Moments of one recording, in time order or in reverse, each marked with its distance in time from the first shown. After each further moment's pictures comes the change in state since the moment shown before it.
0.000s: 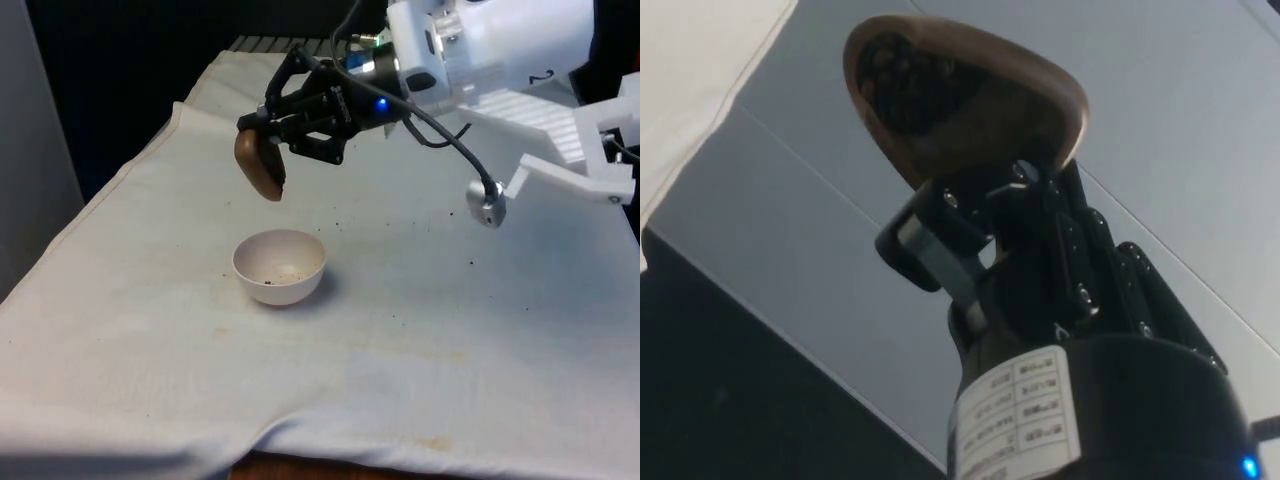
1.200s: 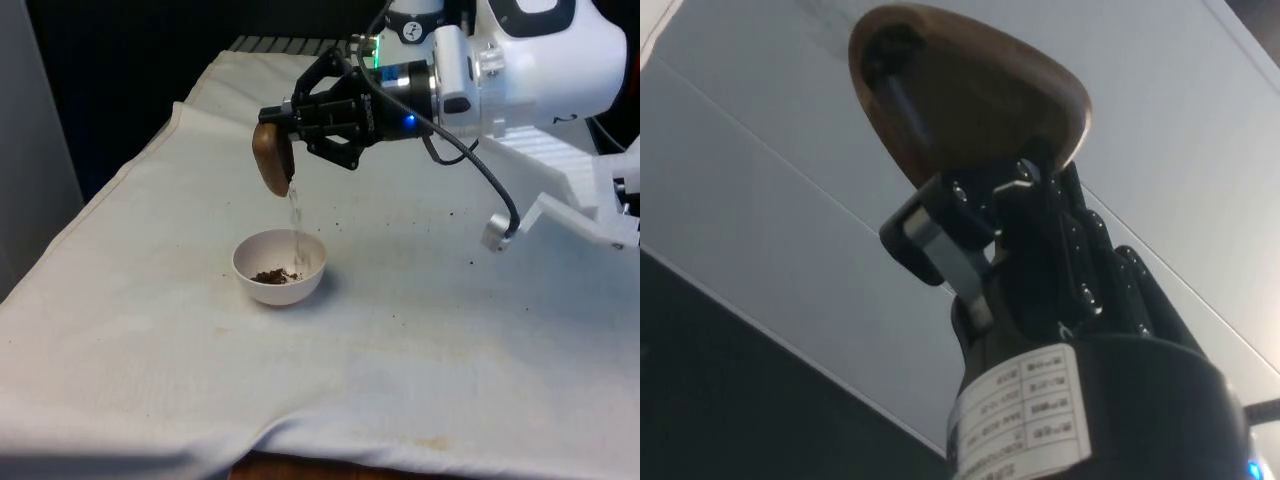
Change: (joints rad) arm 0.009 0.061 0.080 0.018 -0.157 -0.170 0.059
